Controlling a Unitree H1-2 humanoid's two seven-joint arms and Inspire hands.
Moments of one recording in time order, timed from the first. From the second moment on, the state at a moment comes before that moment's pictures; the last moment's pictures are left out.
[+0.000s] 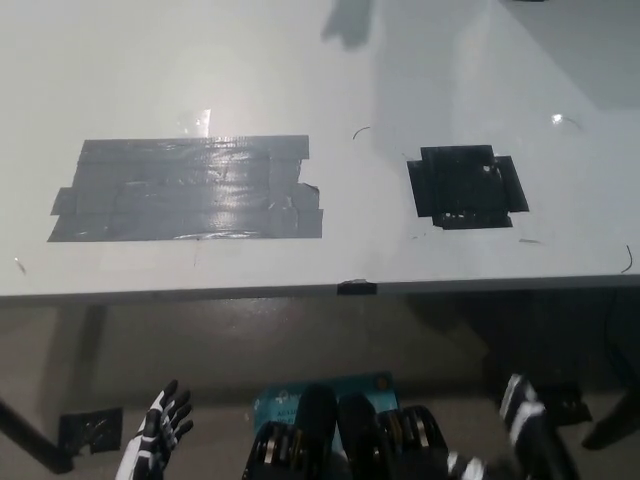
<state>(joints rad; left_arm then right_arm) 0.18 0.08 0.02 0.07 -0.03 -0.19 -0.08 0.20 0.03 0.05 -0.29 -0.05 -0.02 0.15</state>
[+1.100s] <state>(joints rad) 0.17 0.08 0.02 0.06 -0.03 -0.18 -0.08 -0.57 0.03 0.04 0.20 -0.19 0.29 0.02</state>
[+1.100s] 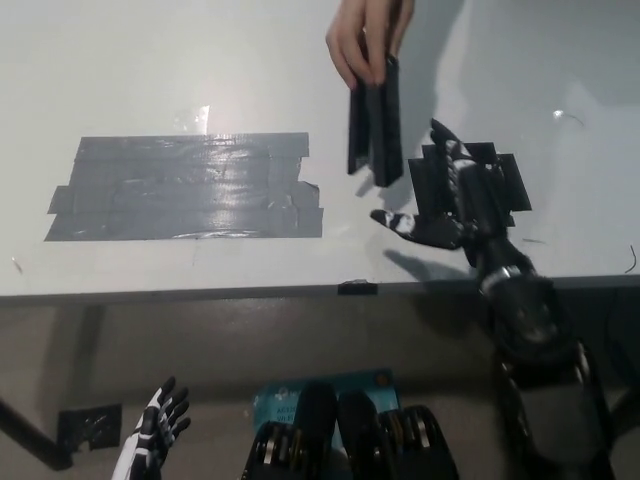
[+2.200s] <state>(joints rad) 0.15 0.09 0.03 0.07 -0.02 -0.18 -0.08 -0.82 0.04 0.07 0.56 -0.23 0.28 -0.09</state>
